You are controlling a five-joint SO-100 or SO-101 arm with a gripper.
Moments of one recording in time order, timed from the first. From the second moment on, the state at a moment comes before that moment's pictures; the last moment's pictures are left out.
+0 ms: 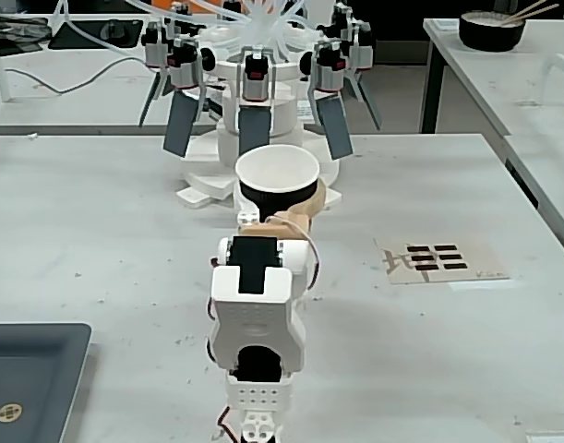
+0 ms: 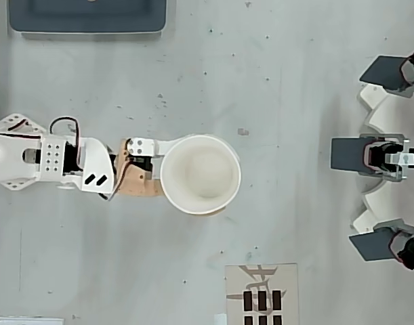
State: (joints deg) arm 2.0 119.3 165.3 -57.9 -89.7
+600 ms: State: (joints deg) arm 14.2 109.8 158.6 -59.5 -89.7
